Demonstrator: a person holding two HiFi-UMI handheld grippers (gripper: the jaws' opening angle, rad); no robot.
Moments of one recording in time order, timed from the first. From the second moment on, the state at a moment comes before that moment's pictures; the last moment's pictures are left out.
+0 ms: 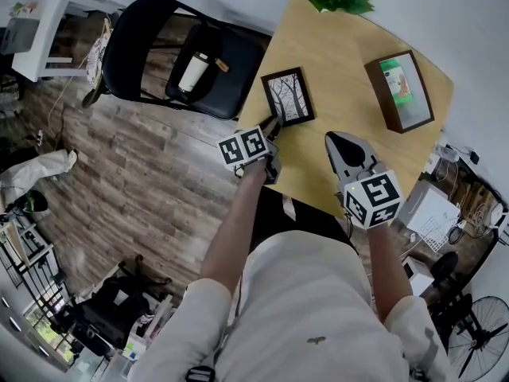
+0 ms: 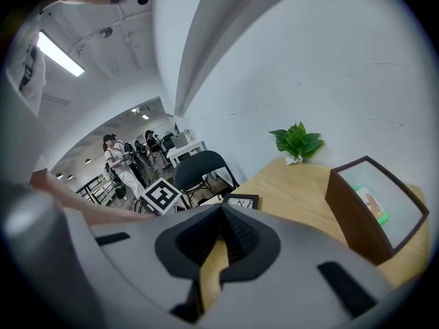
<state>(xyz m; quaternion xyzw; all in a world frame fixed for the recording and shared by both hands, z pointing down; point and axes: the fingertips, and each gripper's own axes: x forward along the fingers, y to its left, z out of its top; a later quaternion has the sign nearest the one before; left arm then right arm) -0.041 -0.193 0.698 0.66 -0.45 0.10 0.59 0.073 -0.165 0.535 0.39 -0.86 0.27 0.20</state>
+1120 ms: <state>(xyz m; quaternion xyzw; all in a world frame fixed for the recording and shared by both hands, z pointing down) -0.019 -0.168 0.654 0.71 -0.45 0.15 0.51 0.086 -0.151 0.512 0.39 -0.86 0.26 0.17</state>
